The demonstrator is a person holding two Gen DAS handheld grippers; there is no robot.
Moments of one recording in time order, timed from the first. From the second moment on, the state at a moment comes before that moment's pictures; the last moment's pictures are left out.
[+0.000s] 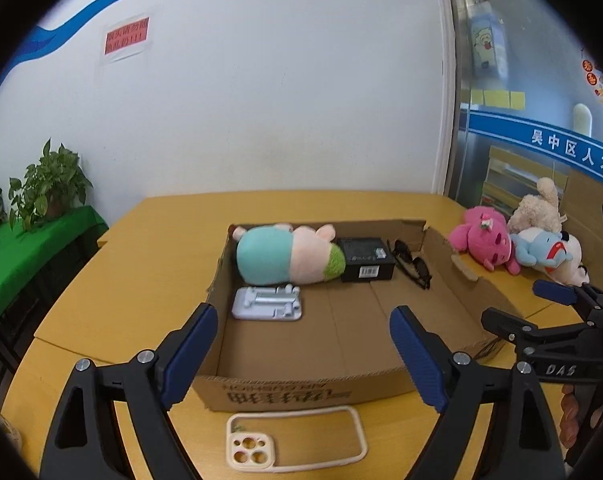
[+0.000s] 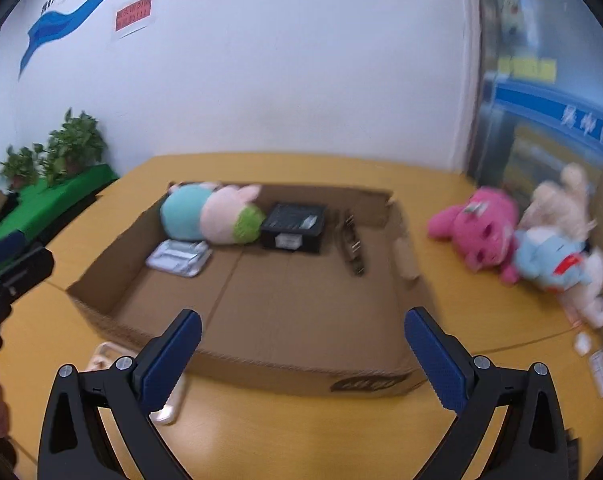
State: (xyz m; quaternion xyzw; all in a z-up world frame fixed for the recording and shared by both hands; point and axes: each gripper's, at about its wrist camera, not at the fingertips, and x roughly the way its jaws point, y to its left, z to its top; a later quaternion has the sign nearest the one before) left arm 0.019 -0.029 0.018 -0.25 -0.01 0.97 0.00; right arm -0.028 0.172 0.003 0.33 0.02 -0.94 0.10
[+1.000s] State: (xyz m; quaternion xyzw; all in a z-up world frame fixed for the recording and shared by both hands) left arm -0.015 -0.093 -0.135 -0.48 -0.14 0.86 0.12; right arm -0.037 0.078 -0.146 0.50 0.02 -0.81 0.30
